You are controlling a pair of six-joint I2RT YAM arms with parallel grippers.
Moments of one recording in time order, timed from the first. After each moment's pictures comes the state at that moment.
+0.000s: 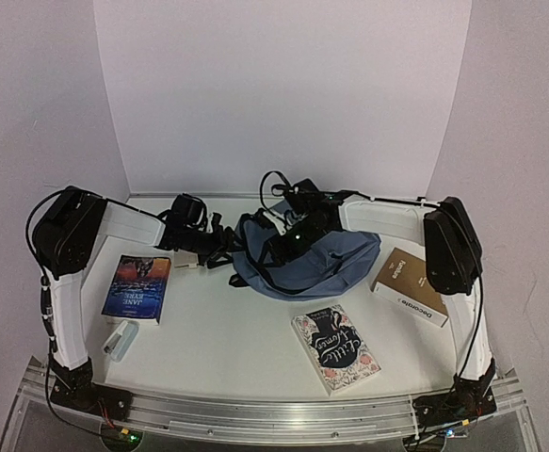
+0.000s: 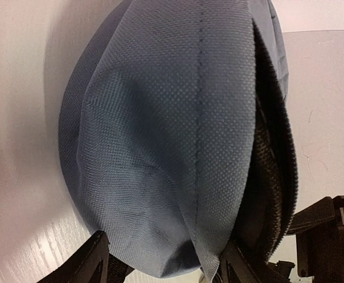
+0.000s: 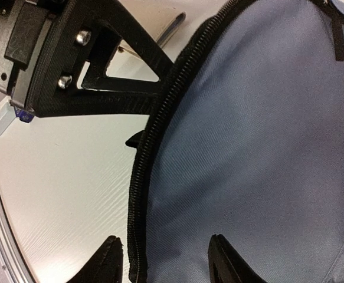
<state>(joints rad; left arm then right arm) -0.49 2.03 1.23 0.06 0.55 -0.84 0.73 2.23 1.83 -0.59 -0.40 0.03</state>
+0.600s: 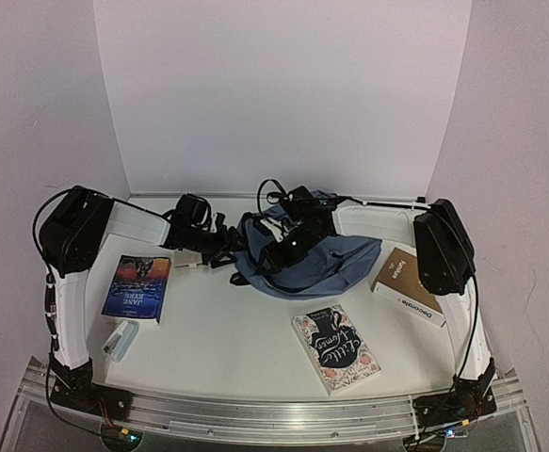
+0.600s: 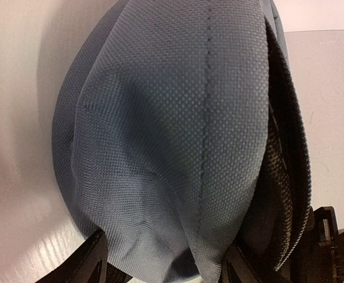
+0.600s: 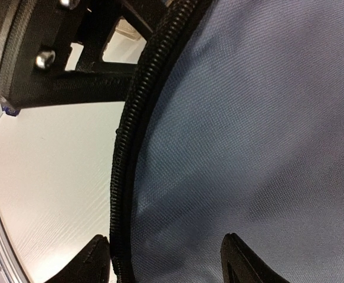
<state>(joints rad) -0.50 2.08 1.29 0.06 0.55 -0.84 0.74 2.28 1.85 -0.60 -0.38 0.04</state>
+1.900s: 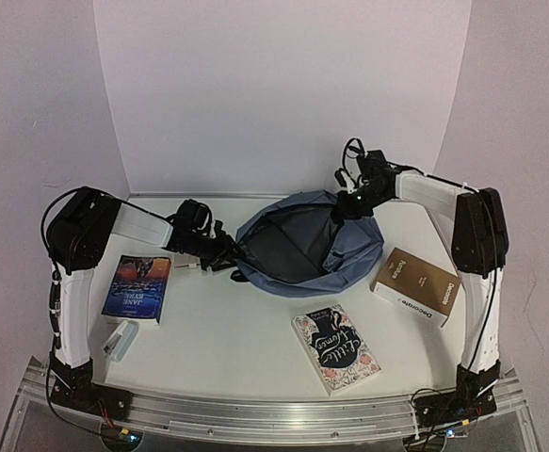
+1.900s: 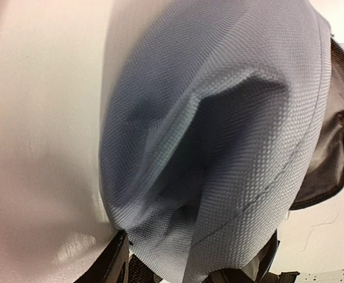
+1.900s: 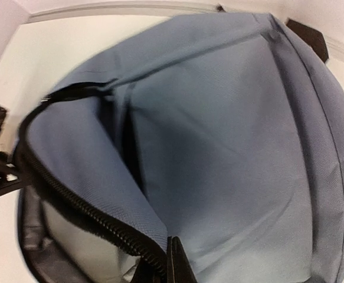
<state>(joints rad) -0.48 2.14 1.30 0.04 0.52 -0.86 0.36 2.17 1.87 -0.60 -0.29 0.11</state>
